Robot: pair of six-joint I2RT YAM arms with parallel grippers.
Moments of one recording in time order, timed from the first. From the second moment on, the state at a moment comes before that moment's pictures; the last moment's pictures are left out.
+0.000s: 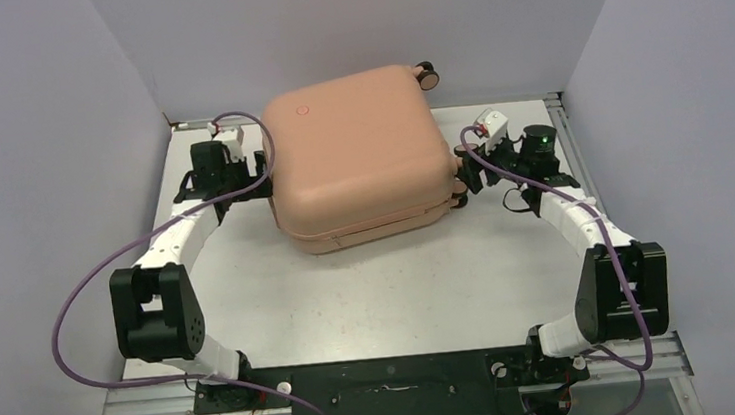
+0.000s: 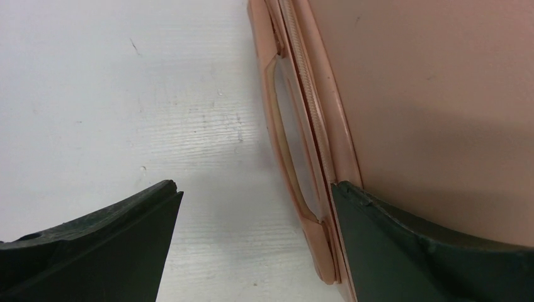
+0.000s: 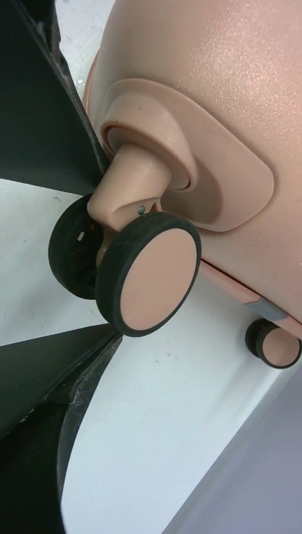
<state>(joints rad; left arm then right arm) -0.03 1.58 1.12 -0.22 0.08 -0.08 0.02 1.42 0.92 0.01 -0.63 -0.42</state>
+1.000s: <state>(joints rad) -0.05 1.46 1.06 -0.17 0.12 -0.16 0.02 1.17 0.43 0.35 -0.82 -0.44</state>
